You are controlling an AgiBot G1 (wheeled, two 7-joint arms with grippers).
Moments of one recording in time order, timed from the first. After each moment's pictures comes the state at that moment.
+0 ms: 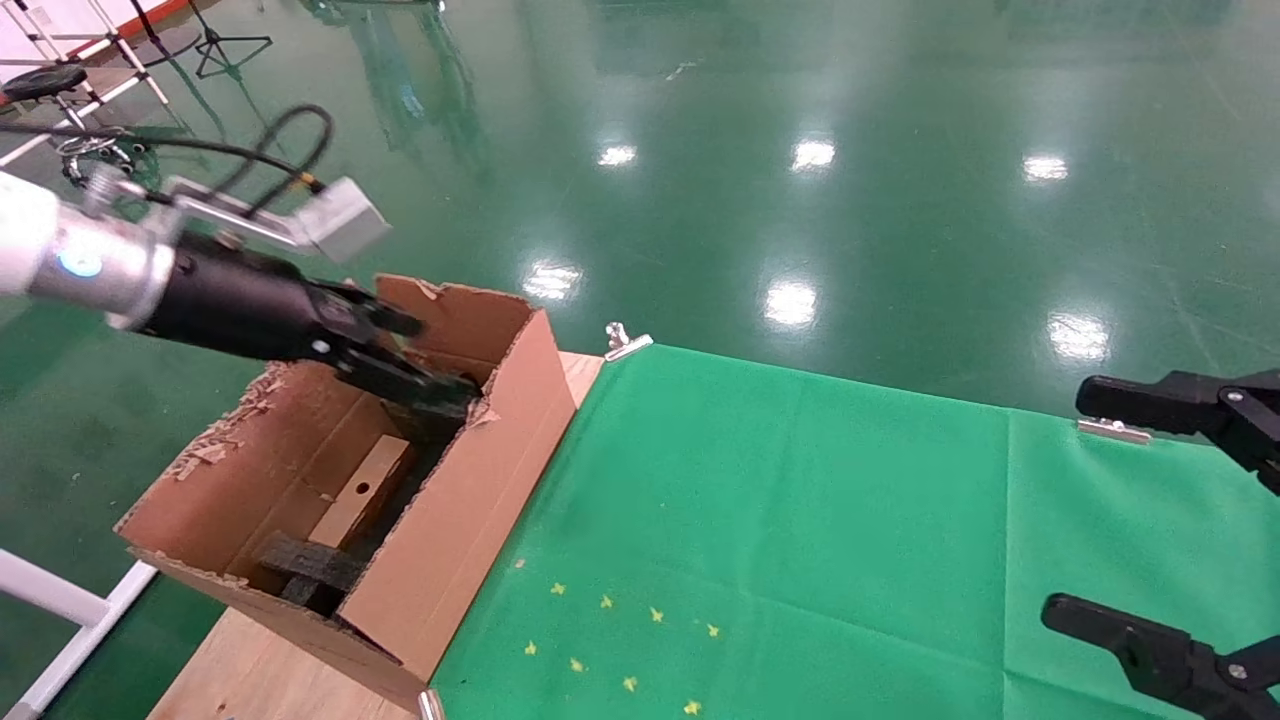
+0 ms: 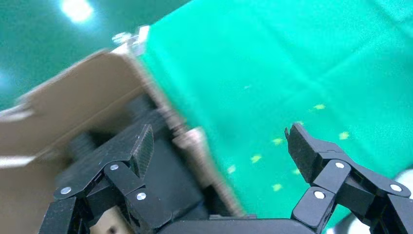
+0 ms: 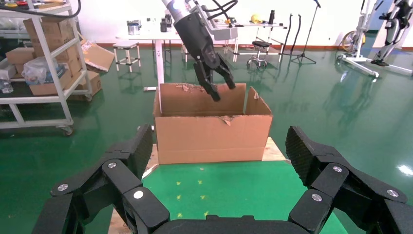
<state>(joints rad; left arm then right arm) -1.95 0.56 1.22 -0.74 1.24 1.38 -0.60 1.08 -0.58 -0.34 1.24 -0.68 -1.45 0.14</state>
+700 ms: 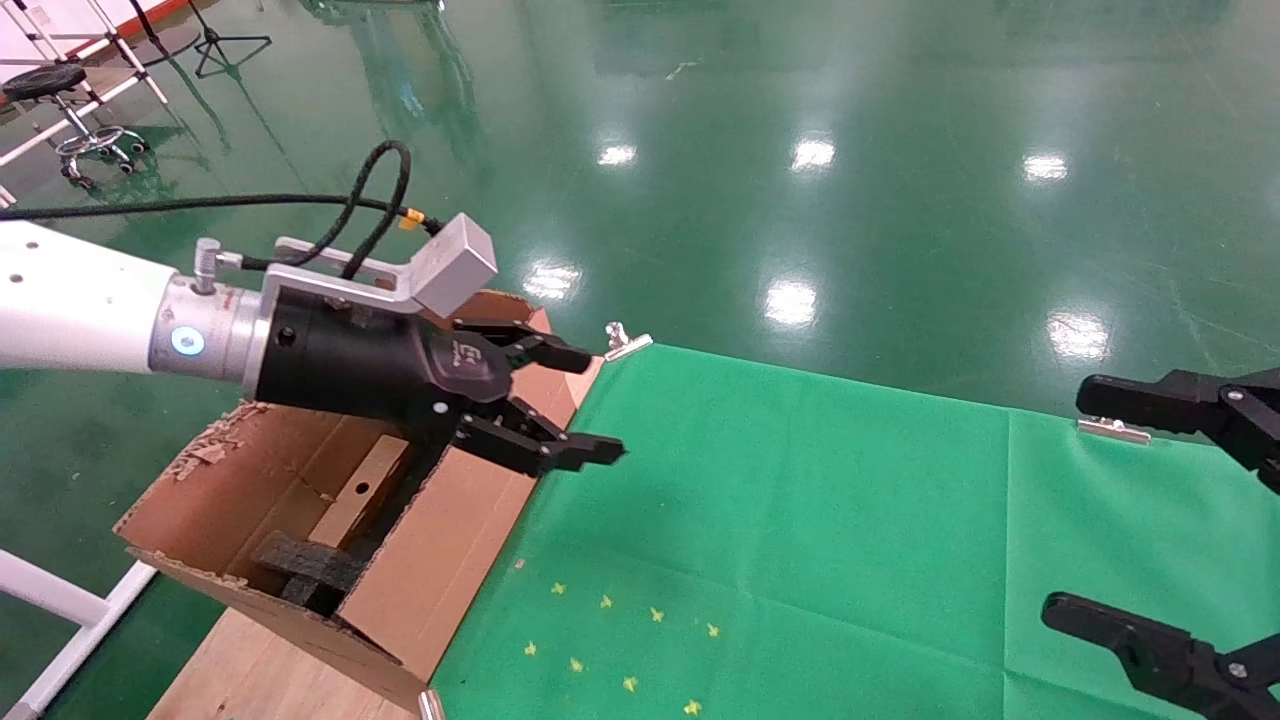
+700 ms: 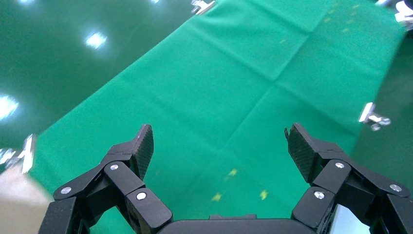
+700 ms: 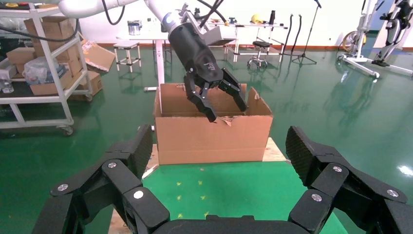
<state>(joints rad) -1.60 0.58 0.85 -0.95 1.04 1.43 -0.44 1.08 -0.58 -0.34 1.24 -0.68 -1.45 0.14</state>
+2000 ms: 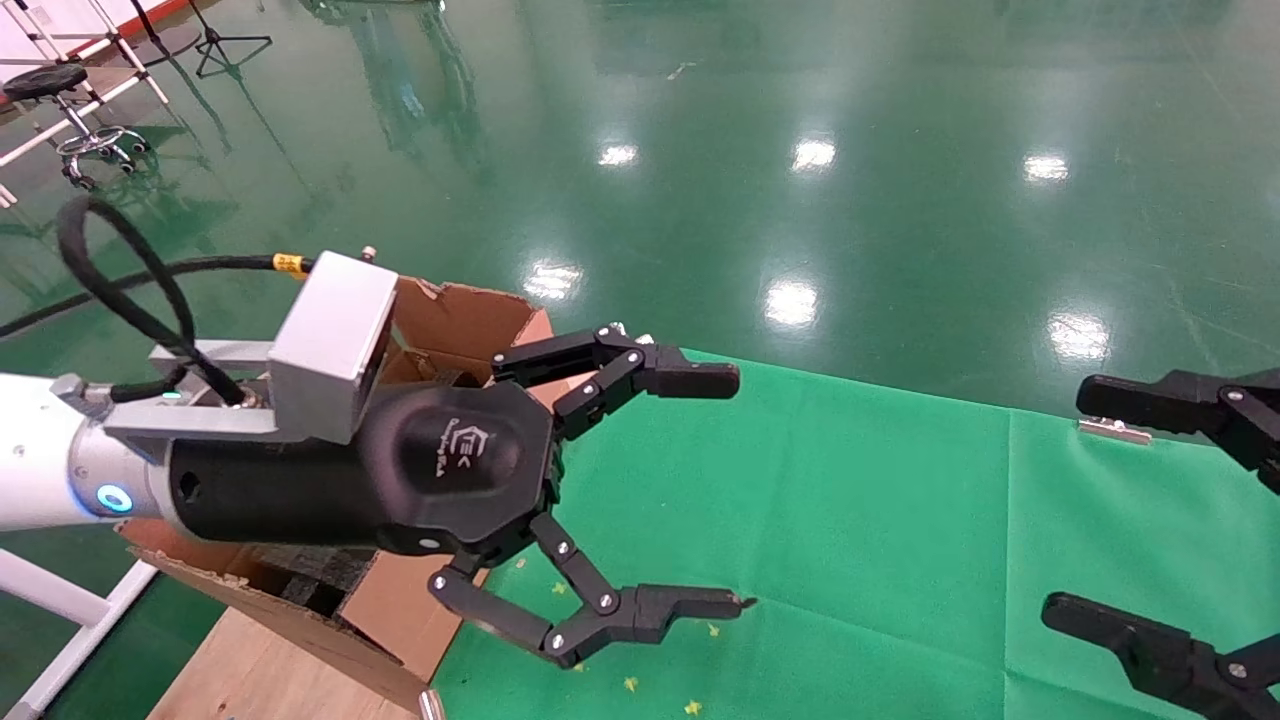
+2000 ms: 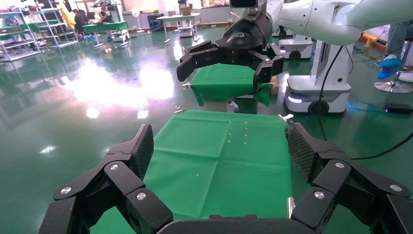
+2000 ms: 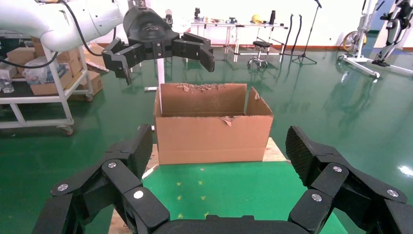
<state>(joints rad) -1.05 0.61 0.26 -1.30 0.72 1.50 -0.18 1.08 -0.58 -0.34 1.24 -0.67 -1.45 0.14</state>
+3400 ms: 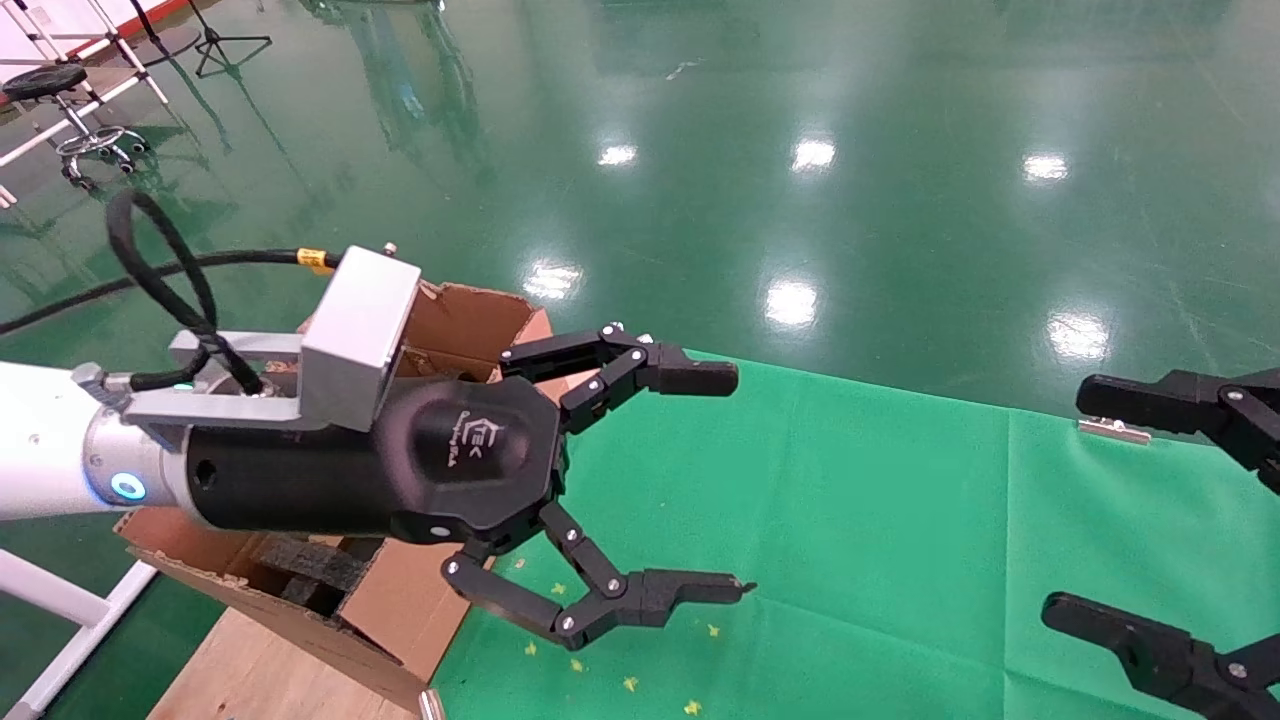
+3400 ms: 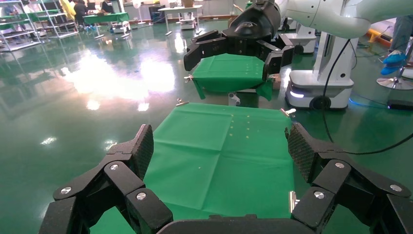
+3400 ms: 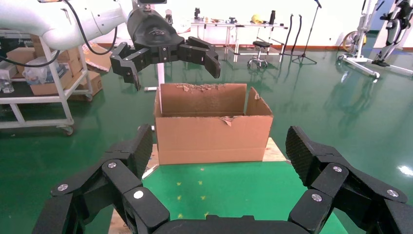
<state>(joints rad) -1.08 0.61 0.28 -1.28 0.73 1.50 -0.19 1.08 -0.58 -0.34 1.24 -0.67 -1.45 0.14</state>
